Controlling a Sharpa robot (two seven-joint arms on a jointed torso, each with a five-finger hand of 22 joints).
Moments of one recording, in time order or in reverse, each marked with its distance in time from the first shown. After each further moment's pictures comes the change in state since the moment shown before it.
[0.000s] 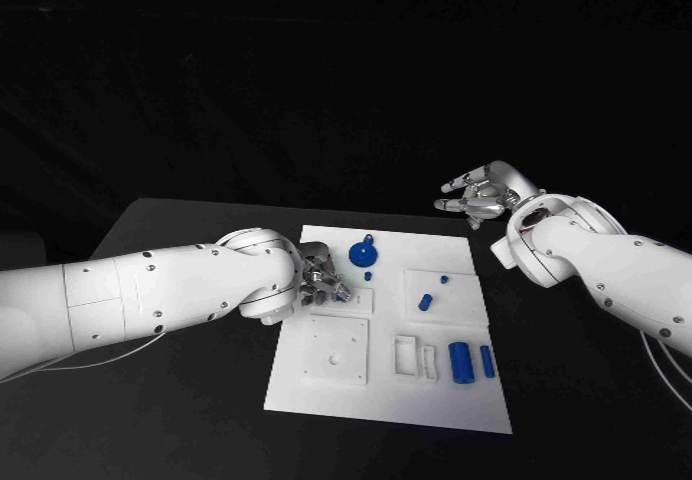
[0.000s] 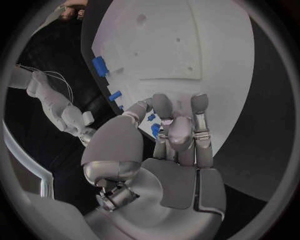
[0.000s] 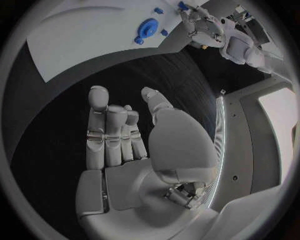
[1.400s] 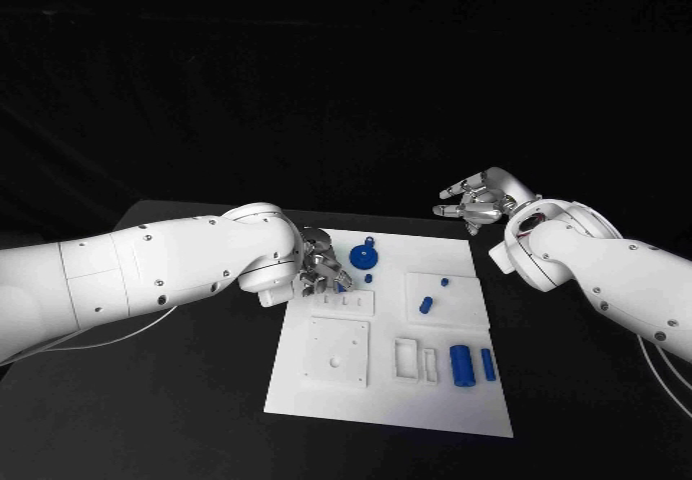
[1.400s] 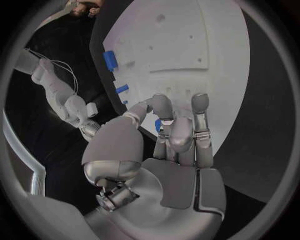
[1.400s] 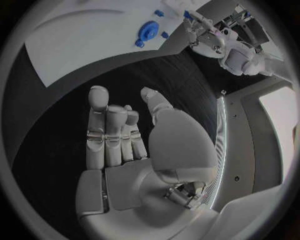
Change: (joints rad) left arm 0.052 0.018 0.036 -0.048 0.118 0.136 -0.029; left_hand -0.012 0.012 -0.004 -0.004 -0.012 0.014 0.011 -0.009 0.005 0.011 0.011 0.008 0.010 0.004 0.007 0.008 0.004 0.000 -0.004 0.004 0.000 0.000; right arm -0.005 0.013 0.000 -0.014 0.001 0.017 -0.003; right_hand -0.004 0.004 0.011 -0.011 0.005 0.003 -0.003 0.000 0.000 0.000 0.000 0.000 0.000 0.000 0.000 0.000 0.001 0.000 0.000 0.000 0.000 0.000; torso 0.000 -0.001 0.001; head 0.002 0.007
